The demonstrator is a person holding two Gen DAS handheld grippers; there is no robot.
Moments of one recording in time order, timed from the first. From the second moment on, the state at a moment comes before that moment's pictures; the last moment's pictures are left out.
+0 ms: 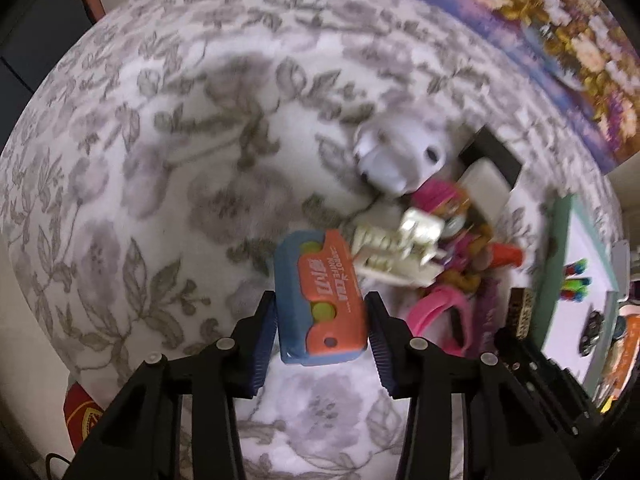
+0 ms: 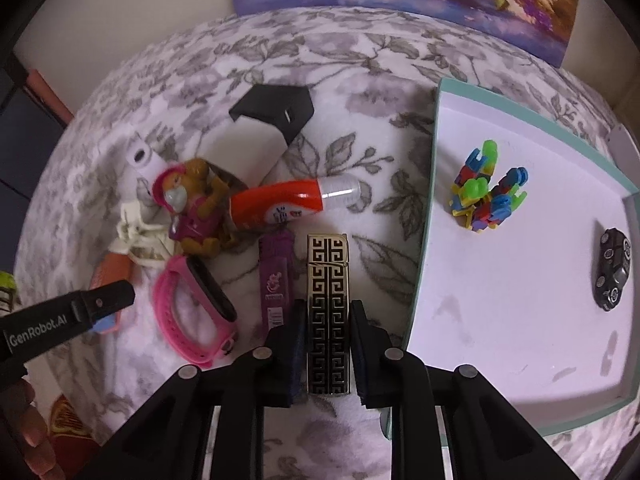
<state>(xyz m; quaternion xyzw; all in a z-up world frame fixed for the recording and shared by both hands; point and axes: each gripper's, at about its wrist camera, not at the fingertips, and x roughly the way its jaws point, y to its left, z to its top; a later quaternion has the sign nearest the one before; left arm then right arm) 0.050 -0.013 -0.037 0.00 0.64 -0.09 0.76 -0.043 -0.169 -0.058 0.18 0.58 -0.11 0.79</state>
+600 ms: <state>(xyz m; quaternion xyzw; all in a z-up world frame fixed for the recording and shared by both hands) 0.062 0.007 -0.037 -0.04 0.63 -0.11 0.77 -0.054 -0.190 -0.037 0.21 0.54 -0.12 0.80</state>
